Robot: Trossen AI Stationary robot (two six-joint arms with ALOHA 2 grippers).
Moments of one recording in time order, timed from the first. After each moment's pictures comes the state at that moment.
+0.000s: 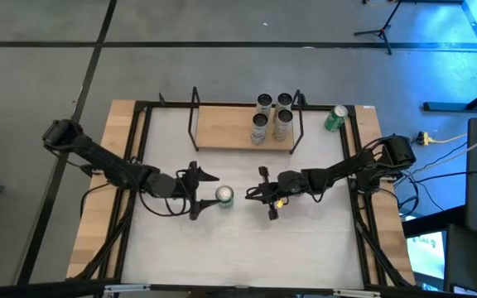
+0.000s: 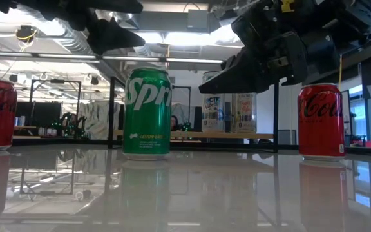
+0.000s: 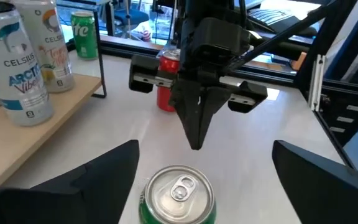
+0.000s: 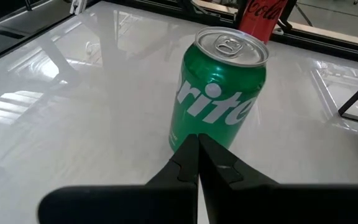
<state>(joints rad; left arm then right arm) -0.37 1.21 0.56 0.35 -0.48 -0.30 0.18 1.67 0.66 0.65 -0.02 -0.16</state>
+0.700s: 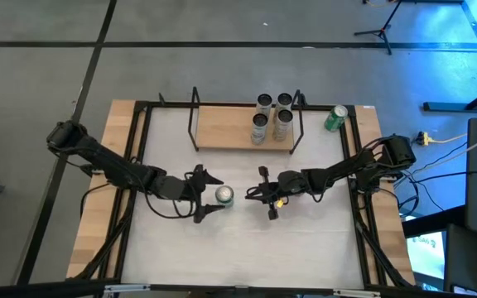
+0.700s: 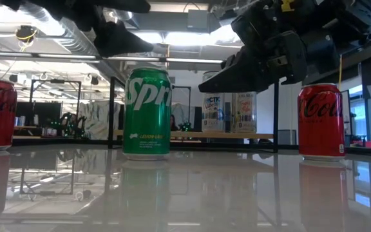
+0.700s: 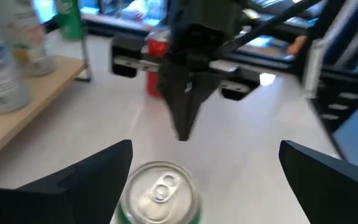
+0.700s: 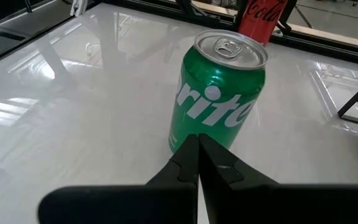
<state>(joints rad) -0.36 1.29 0.64 0.28 -0.42 -0.35 0.18 1.67 0.66 0.66 -0.02 -0.16</state>
